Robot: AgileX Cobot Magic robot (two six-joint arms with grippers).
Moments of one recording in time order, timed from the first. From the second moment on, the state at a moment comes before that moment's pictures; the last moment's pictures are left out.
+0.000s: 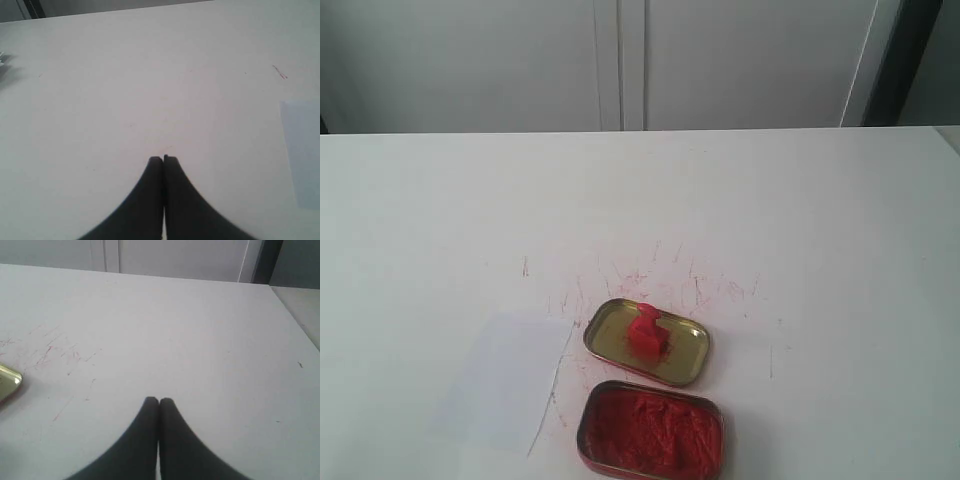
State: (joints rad) left arm 0.01 0.00 0.03 -0.07 0.38 0.13; right arm 0.06 0.00 -0.01 0.06 0.36 -0.07
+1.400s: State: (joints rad) left arm 0.01 0.00 0.03 -0.07 0.38 0.13; right arm 0.06 0.00 -0.01 0.06 -0.09 -0.07
